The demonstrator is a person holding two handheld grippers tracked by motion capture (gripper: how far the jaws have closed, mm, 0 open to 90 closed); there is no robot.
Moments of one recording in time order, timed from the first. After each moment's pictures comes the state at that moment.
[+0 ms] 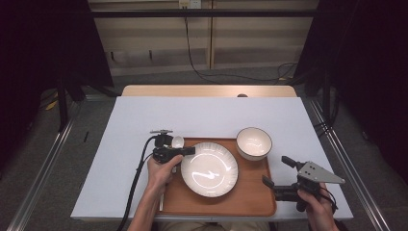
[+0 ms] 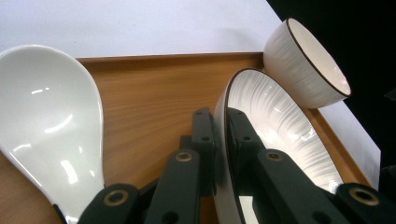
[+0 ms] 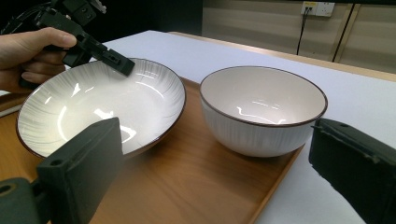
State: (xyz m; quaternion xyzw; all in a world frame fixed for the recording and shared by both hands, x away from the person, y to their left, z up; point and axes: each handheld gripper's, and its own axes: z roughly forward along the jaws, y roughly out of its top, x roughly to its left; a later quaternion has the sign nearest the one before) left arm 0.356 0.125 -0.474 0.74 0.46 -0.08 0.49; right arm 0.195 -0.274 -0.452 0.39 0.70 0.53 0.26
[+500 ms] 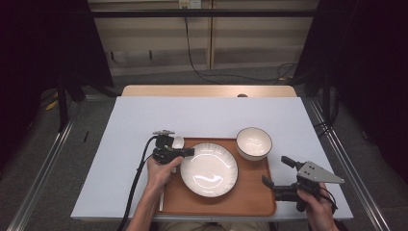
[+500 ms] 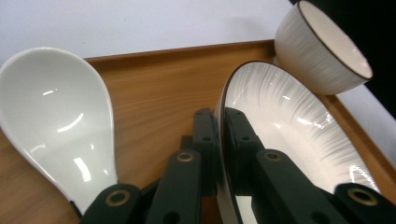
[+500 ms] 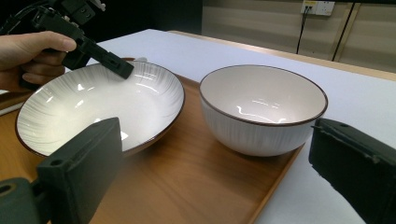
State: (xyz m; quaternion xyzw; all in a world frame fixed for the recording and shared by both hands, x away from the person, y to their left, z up) left arm 0.353 0.122 -0.474 0.76 0.45 -0.05 0.47; right arm 0.195 -0.274 -0.452 0.39 0.71 0.53 0.26
